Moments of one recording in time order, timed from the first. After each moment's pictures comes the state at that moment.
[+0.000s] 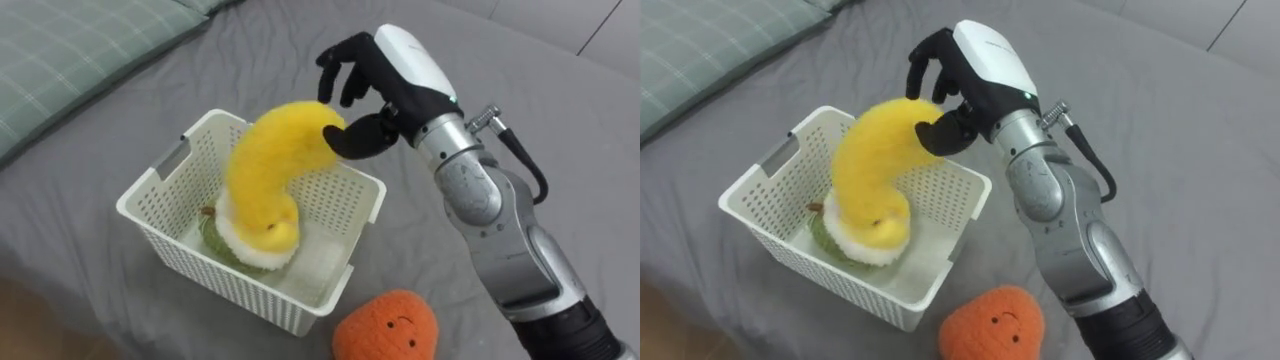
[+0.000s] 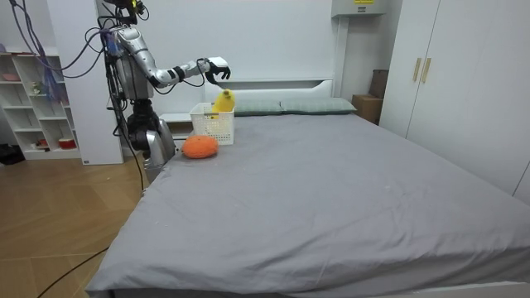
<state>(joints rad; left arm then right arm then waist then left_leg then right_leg) 0.13 0.22 0.07 0.99 0.07 0.11 0.06 -0.37 -0.30 0.33 -0.14 -0.56 0.21 0.13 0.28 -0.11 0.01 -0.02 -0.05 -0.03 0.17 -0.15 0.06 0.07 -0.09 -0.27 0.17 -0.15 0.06</state>
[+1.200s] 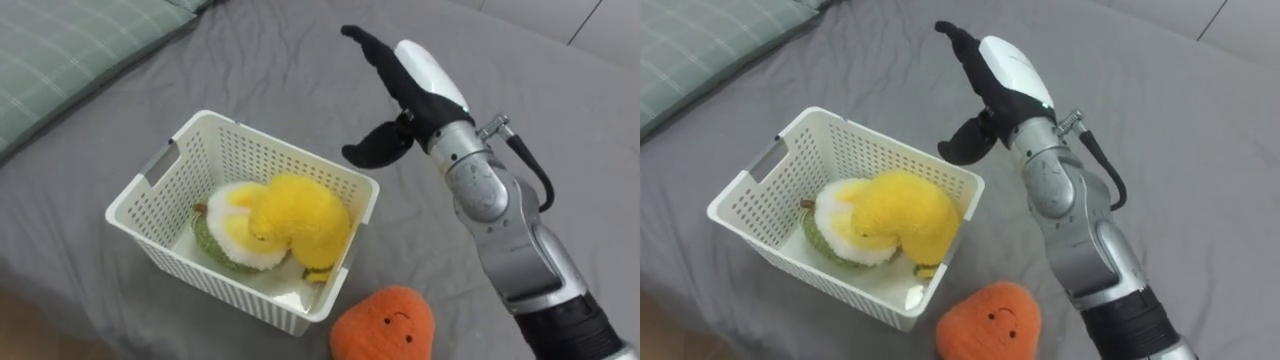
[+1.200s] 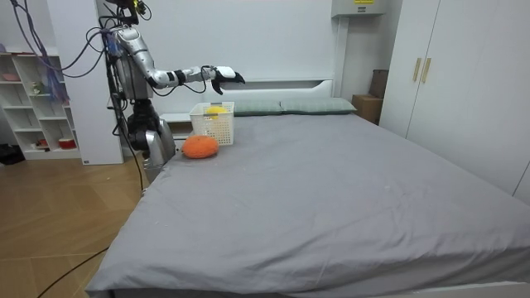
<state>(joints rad) 0.14 0.19 0.10 0.99 0.08 0.12 0.11 -0.35 -0.31 0.25 0.03 -0.49 0.21 0.12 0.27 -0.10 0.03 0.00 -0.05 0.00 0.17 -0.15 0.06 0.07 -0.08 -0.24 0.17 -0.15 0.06</state>
